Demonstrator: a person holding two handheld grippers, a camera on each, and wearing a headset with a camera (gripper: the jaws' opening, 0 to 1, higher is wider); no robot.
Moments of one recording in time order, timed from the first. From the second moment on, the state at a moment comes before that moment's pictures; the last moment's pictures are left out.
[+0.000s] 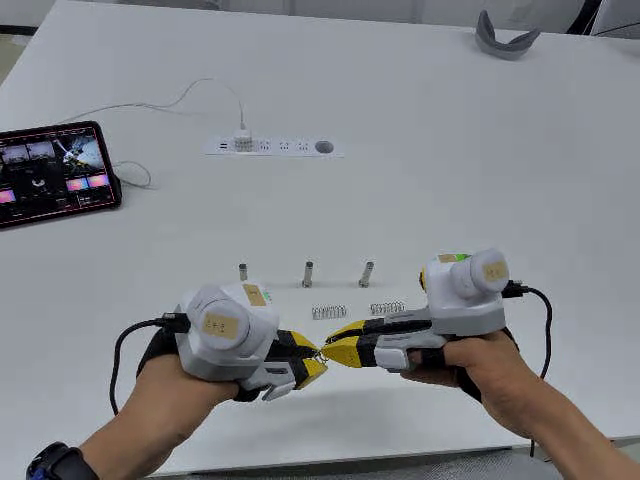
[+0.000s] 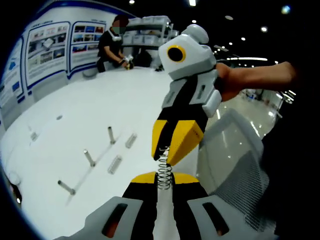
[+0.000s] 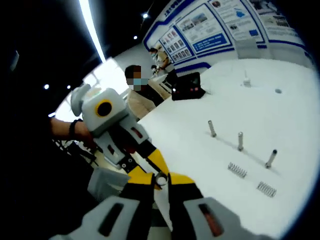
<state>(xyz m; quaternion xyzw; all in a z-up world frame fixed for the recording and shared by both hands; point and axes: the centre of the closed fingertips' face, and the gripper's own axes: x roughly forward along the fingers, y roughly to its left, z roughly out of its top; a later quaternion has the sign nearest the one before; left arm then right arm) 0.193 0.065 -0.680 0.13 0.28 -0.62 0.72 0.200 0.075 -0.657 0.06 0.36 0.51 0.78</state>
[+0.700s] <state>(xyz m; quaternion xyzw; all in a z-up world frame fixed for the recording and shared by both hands) 0.186 0.057 -0.663 0.15 0.25 -0.66 0.69 0.186 0.077 -0.656 -0.14 0.38 0.61 0.69</state>
